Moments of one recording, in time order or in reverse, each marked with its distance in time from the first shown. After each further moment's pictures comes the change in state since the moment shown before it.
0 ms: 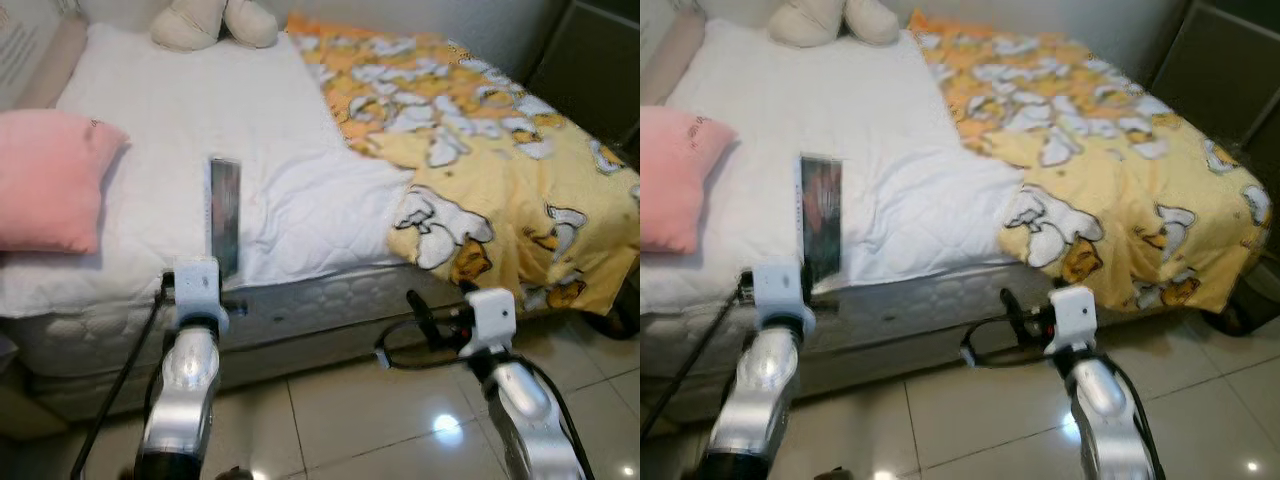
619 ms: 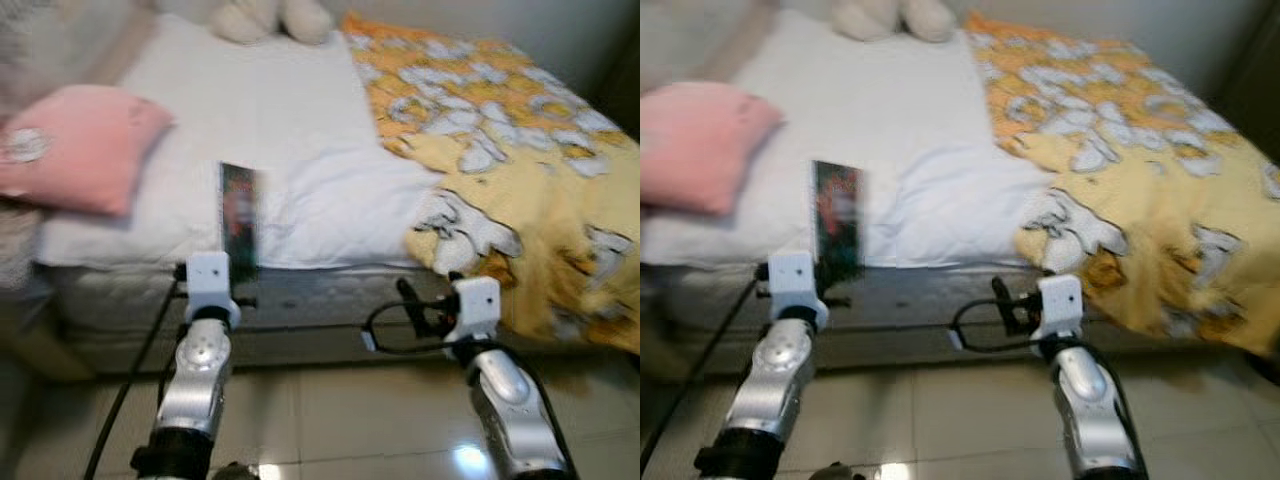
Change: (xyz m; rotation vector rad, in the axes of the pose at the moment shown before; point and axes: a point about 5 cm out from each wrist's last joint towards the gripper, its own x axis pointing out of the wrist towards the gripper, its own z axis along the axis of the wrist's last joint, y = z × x) left arm 0.006 -0.011 -0.016 -0.042 0.118 -0.030; right arm 0.006 0.013 0.002 0.044 -0.014 0.019
